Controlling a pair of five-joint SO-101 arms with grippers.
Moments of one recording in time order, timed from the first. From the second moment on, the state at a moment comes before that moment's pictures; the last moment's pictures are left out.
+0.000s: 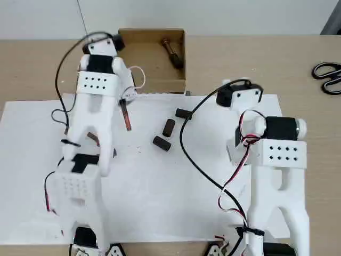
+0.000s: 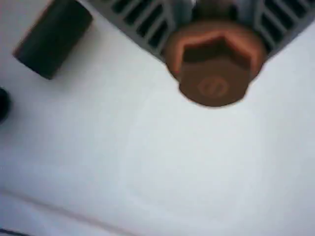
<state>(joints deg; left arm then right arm) 3.4 28.8 -42.3 98.8 28.9 0.3 -27.3 17.9 95.2 12.8</state>
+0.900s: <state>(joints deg) 3.4 -29.2 -6.6 92.6 24.4 -4.5 -65.8 29.4 81.6 3.8</state>
